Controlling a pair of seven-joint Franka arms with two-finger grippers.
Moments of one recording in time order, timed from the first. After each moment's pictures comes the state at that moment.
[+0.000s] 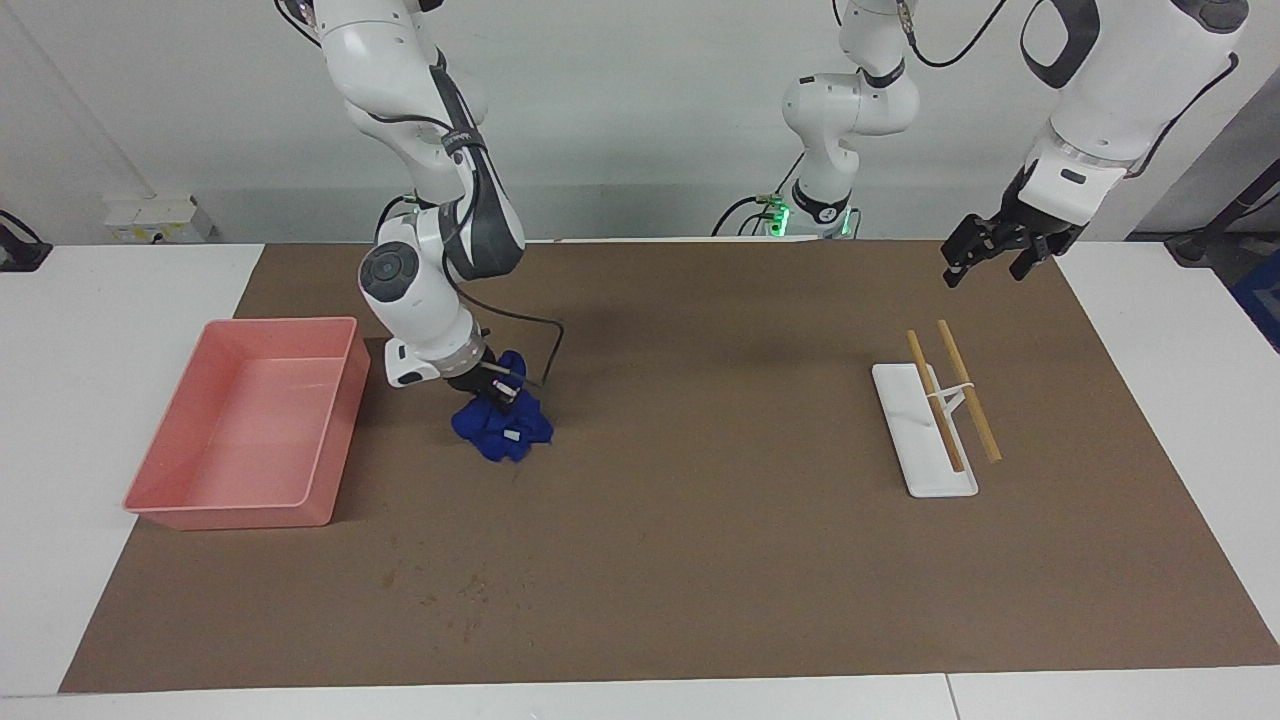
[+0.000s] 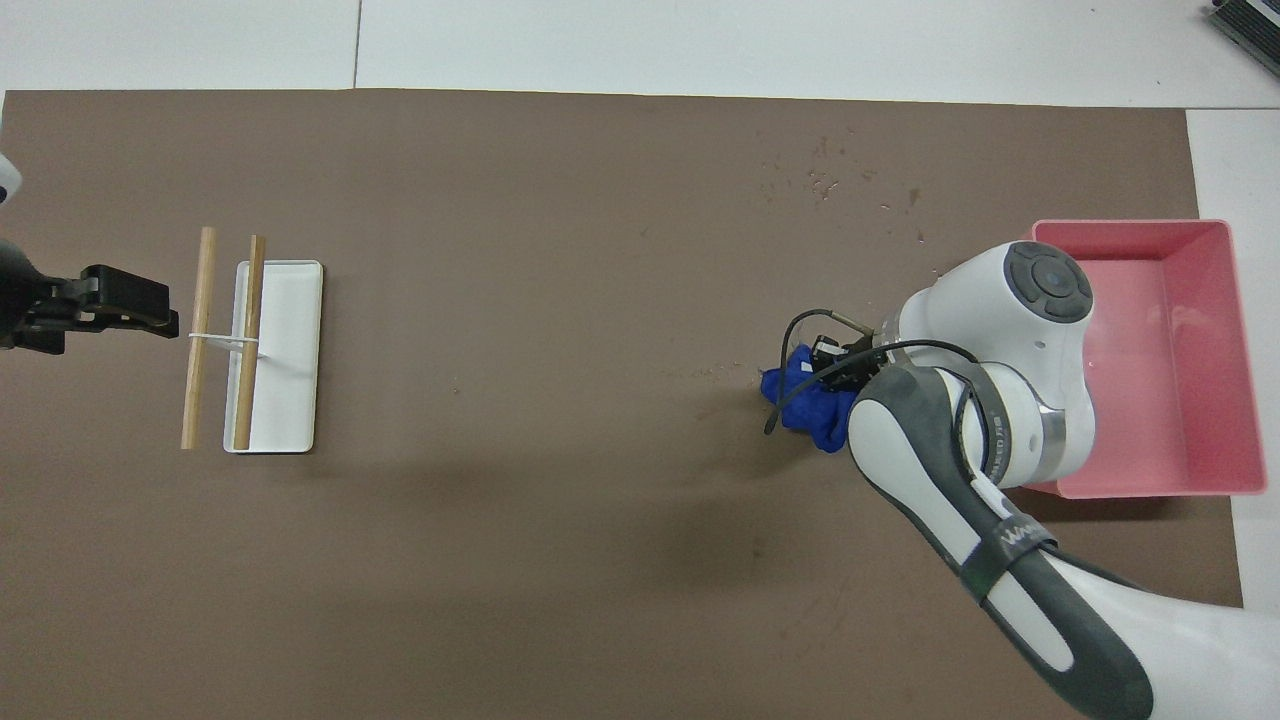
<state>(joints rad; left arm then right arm) -0.11 -0.02 0.06 -1.62 -0.04 1.58 -0.12 0.12 0.17 0.11 -2.08 0.21 2.09 0.64</state>
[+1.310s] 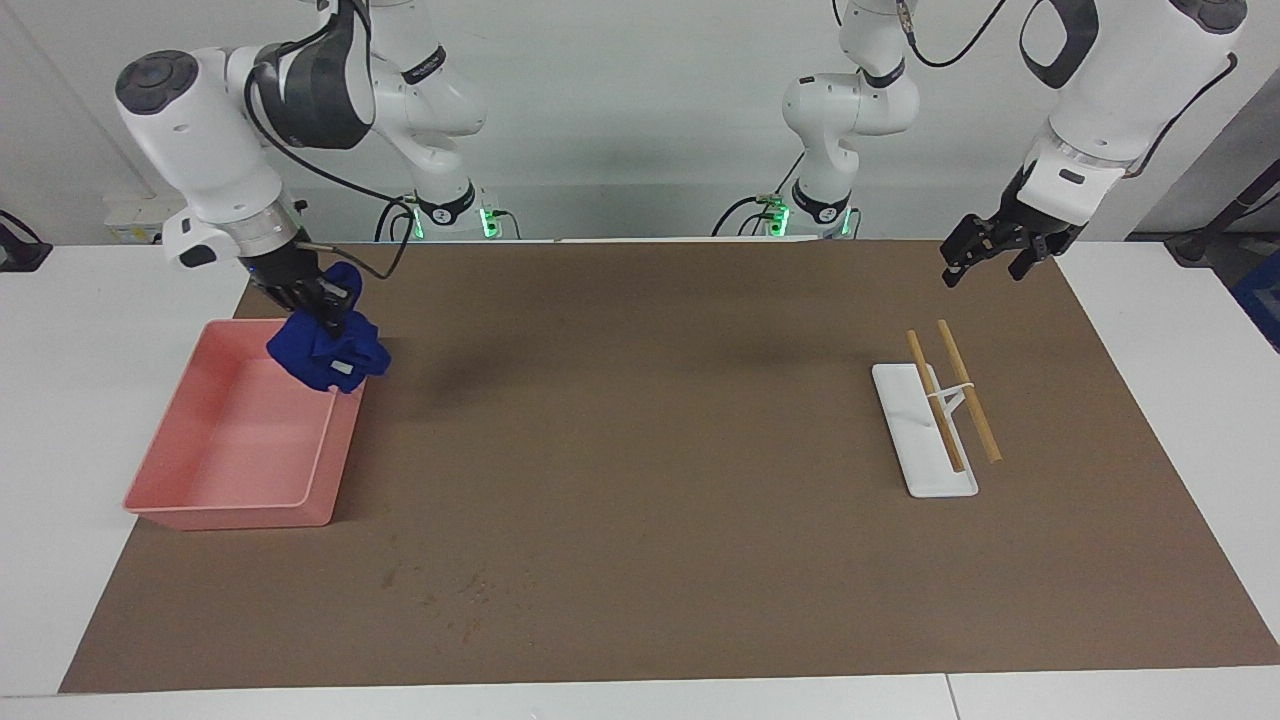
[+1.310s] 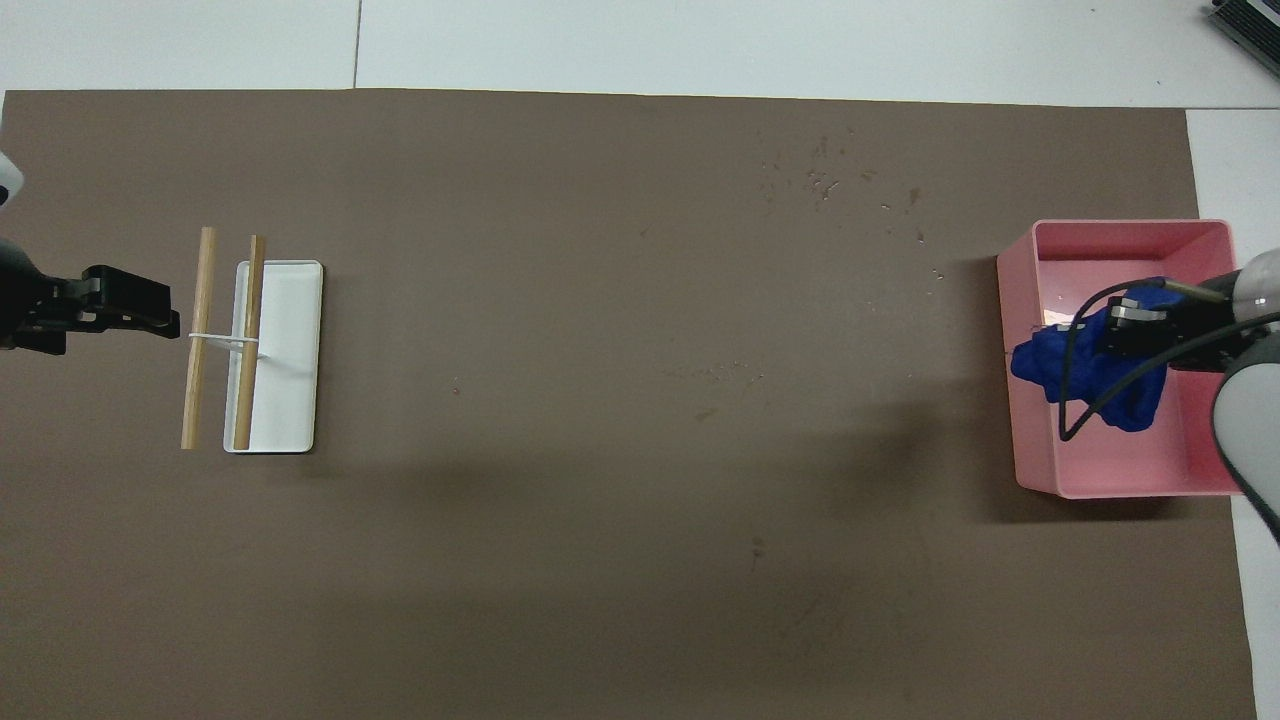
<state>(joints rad) -0.11 -0.02 0.06 -1.62 -0.04 1.58 -0.12 -0.21 -0.03 0.10 -1.87 0.03 1.85 0.19</state>
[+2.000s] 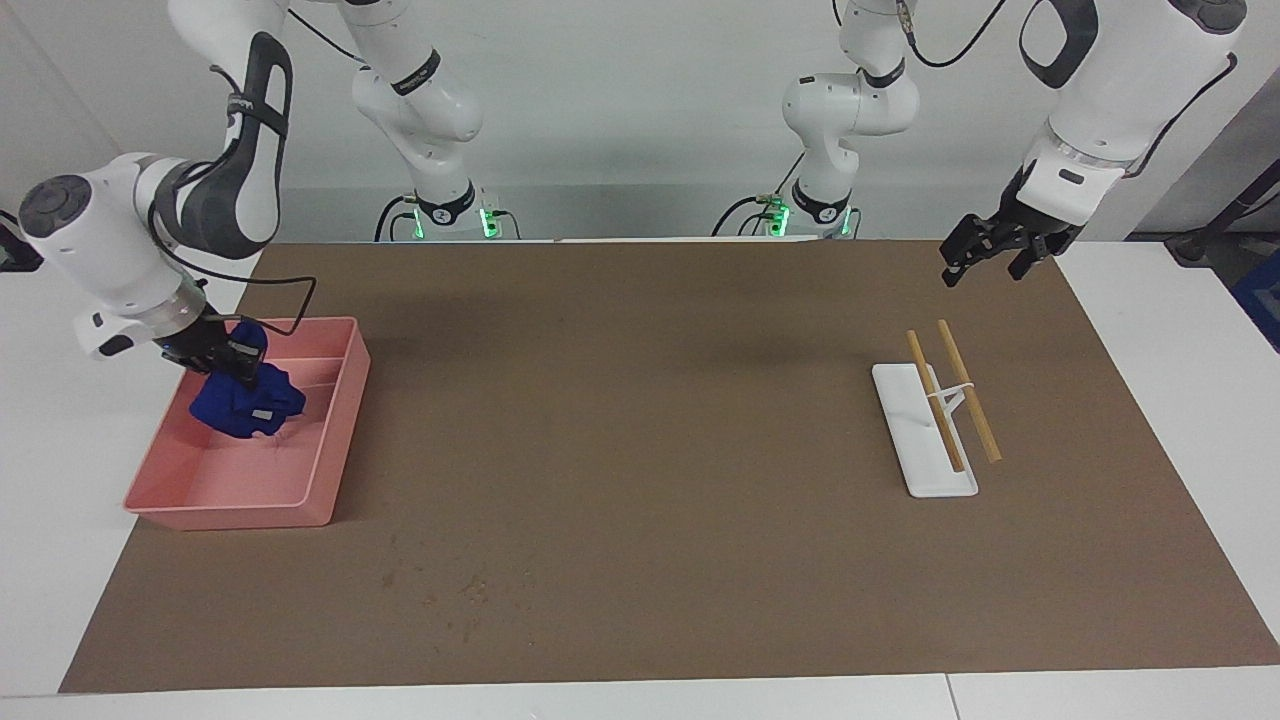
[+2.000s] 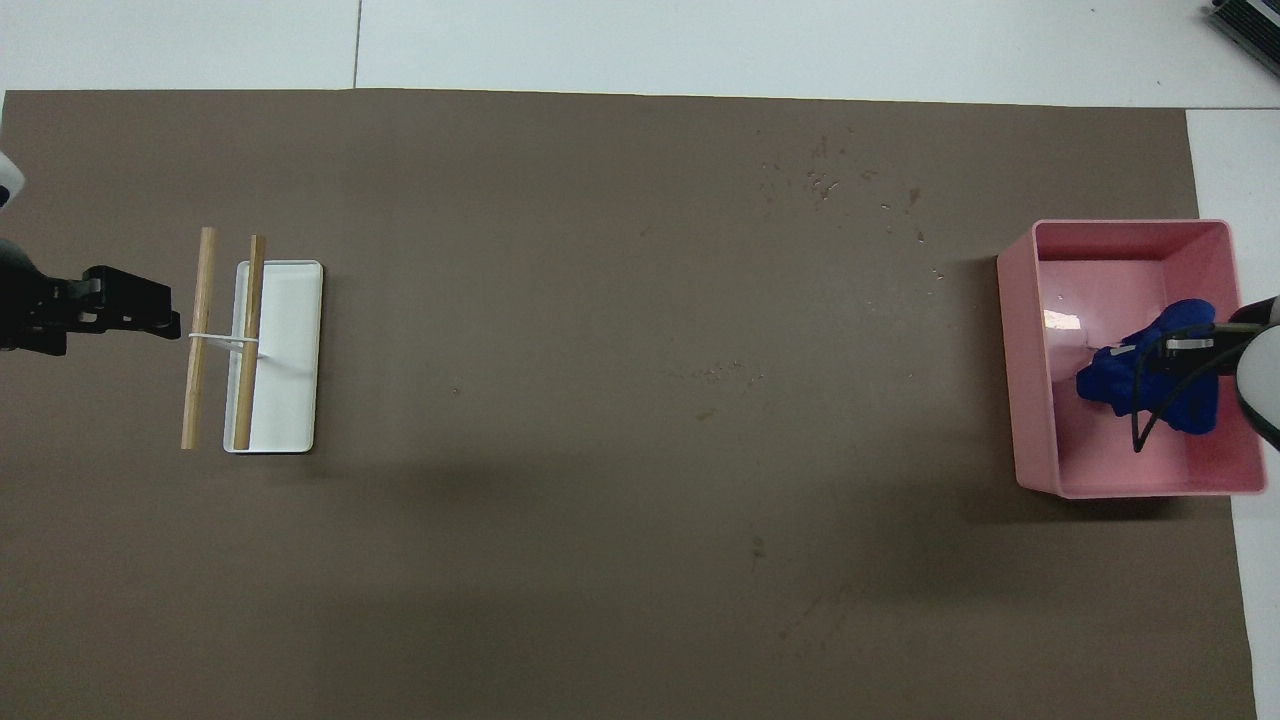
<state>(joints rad) -0.11 -0.02 0.06 -1.62 -0.04 1.58 -0.12 -0.41 0.16 0.10 -1.96 -0.03 2.07 -0.19</state>
